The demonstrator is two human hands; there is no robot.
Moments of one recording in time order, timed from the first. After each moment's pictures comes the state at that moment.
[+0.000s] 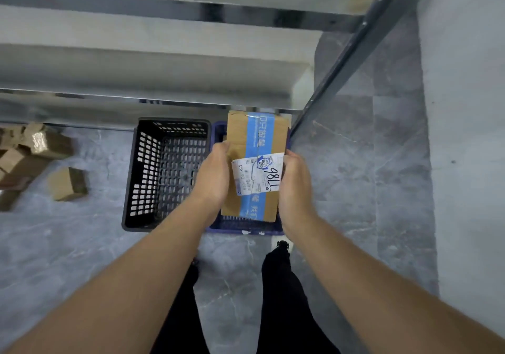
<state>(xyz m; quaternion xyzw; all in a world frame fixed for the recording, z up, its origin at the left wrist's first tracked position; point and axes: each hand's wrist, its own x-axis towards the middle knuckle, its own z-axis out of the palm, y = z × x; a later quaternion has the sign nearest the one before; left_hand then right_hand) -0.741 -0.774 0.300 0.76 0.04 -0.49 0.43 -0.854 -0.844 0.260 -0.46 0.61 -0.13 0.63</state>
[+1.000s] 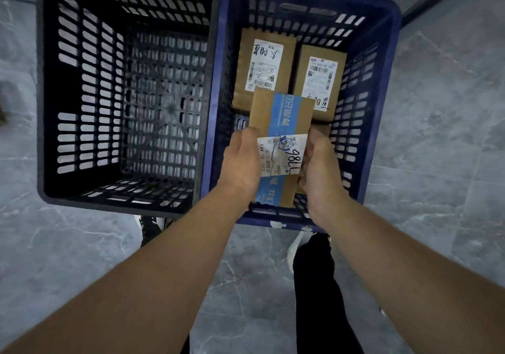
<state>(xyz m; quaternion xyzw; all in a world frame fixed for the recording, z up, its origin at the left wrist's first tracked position) -0.739 -0.721 -0.141 0.74 0.14 -0.52 0.40 -0.843 -0.802 -0.153 -0.41 0.63 0.02 0.65</state>
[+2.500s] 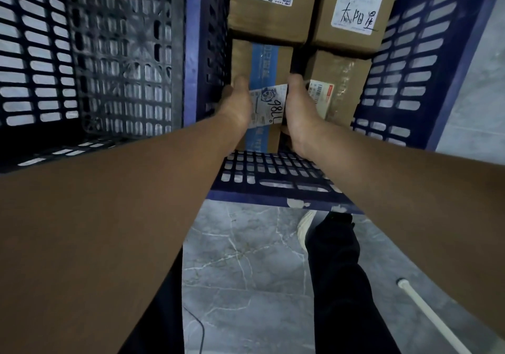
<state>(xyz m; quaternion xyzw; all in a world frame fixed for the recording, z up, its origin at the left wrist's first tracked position) -0.733 -0.707 -0.290 0.76 0.17 -0.54 0.32 -0.819 -0.779 -0.322 -0.43 0.63 0.14 0.63</state>
